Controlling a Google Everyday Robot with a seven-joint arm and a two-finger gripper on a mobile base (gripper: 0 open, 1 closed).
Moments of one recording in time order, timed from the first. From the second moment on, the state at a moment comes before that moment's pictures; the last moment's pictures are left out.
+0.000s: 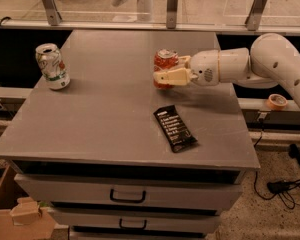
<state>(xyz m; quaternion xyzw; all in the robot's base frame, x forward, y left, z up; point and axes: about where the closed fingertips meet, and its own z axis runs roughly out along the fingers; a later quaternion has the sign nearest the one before) 0.632 -0.048 0.883 -0.44 0.66 0.39 0.47</state>
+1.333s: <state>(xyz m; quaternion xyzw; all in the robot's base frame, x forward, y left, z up) 0.600 -0.090 0.875 -0.43 0.67 0.41 0.44</state>
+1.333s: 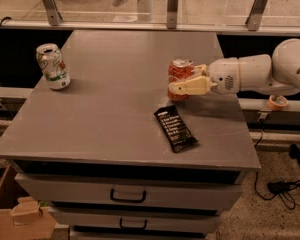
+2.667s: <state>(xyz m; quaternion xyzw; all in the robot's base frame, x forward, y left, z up) 0.601 -0.088 0.880 -0.43 0.67 0.41 0.45</state>
